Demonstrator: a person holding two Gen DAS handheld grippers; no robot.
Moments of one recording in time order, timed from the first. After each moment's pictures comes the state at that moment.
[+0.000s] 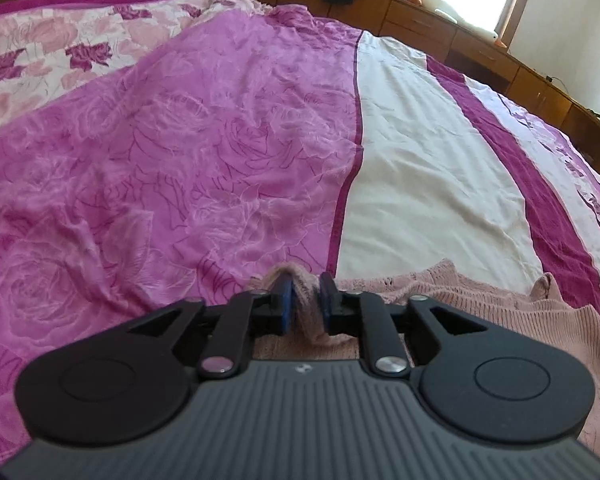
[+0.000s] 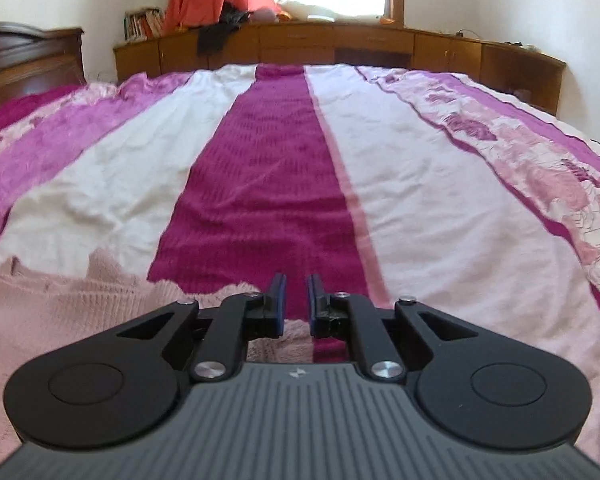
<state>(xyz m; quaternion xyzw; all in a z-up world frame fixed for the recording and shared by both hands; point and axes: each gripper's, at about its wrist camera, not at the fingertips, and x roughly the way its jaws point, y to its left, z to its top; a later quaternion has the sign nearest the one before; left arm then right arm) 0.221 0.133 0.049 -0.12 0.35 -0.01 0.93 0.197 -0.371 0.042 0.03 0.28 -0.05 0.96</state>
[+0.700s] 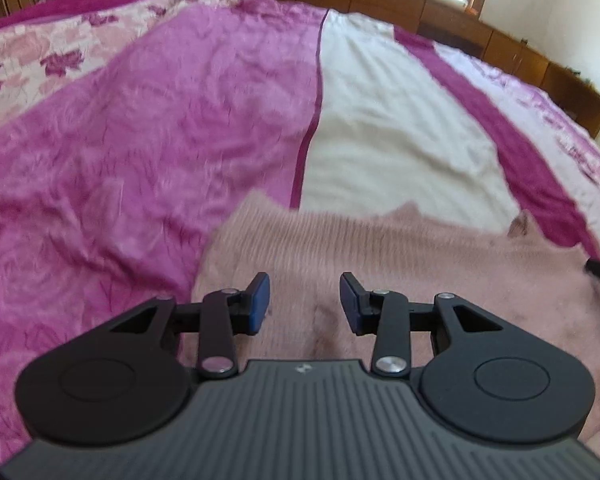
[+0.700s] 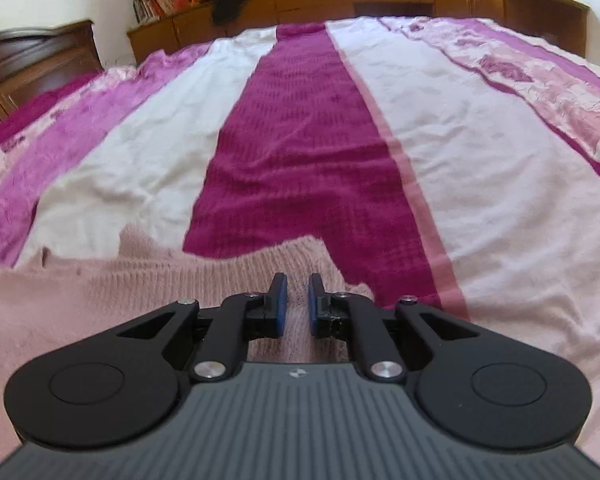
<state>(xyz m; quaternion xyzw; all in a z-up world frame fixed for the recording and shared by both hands) 0.195 0.103 0.035 -0.07 0.37 -0.04 0.92 0.206 -0.364 0.029 0.09 0.34 -0.01 0.94</state>
